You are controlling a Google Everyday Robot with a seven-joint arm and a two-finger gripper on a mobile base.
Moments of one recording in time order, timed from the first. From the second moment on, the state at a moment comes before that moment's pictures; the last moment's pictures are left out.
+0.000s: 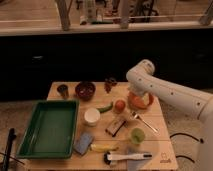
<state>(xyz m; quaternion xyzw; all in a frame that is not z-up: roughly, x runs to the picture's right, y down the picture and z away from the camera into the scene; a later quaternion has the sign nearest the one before) 0.204 0.052 0.842 -0.24 -0.02 -0.34 0.91</state>
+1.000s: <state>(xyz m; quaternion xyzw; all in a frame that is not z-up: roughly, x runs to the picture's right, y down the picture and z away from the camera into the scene) 0.135 0.072 0.865 -0.26 -0.11 -0.38 0.88</state>
